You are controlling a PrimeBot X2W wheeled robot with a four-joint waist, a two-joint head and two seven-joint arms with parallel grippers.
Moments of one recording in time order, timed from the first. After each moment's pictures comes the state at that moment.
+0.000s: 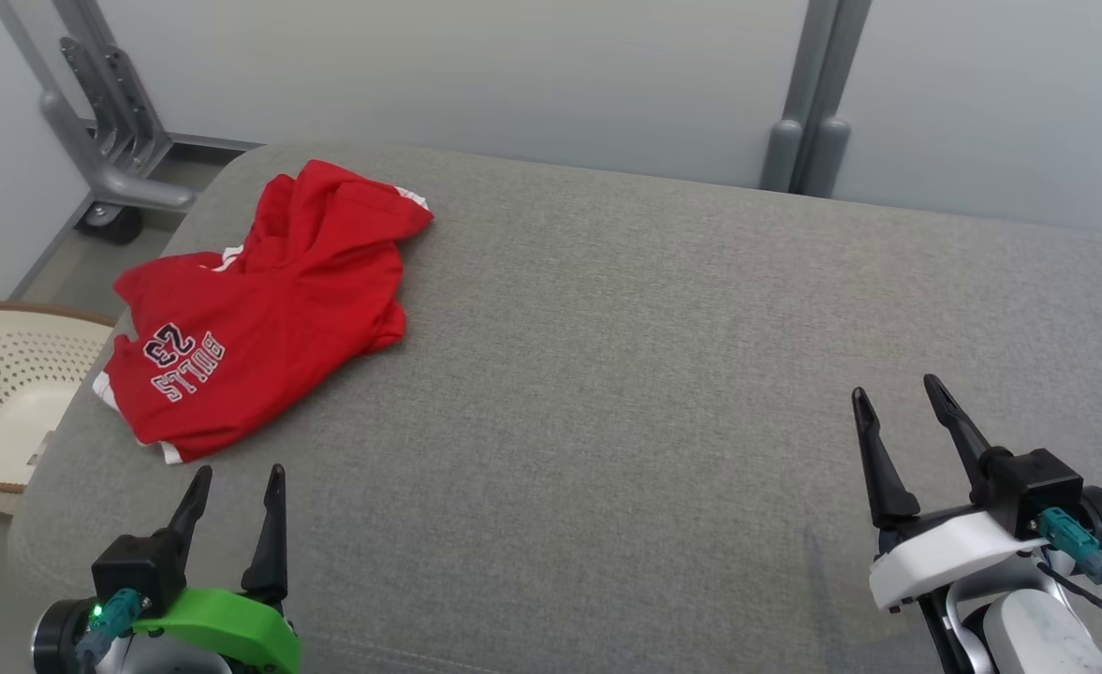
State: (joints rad) left arm -0.02 0.07 -0.06 0.30 -0.22 -0.09 -0.25; right arm 0.03 -0.15 0.16 0.12 0.13 -0.01 -0.25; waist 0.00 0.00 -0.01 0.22
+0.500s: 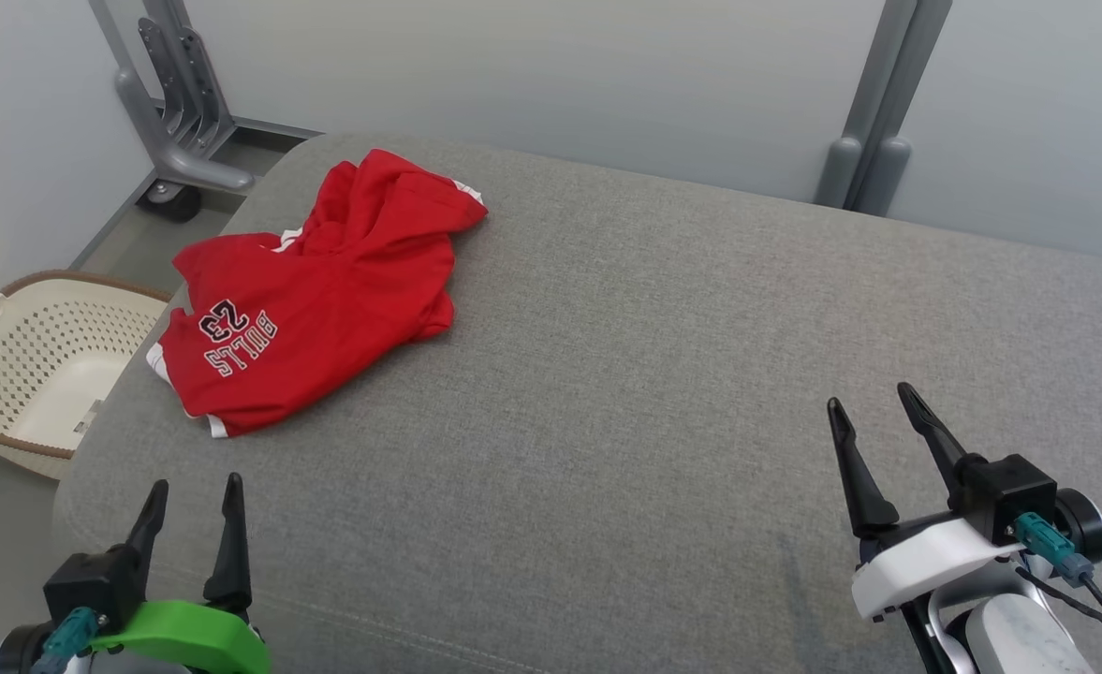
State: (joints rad) left arm 0.01 0.07 0.01 0.29 -0.23 -0.09 -0.25; right arm 0.03 -0.12 0.19 0.14 0.11 0.02 -0.25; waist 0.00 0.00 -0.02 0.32
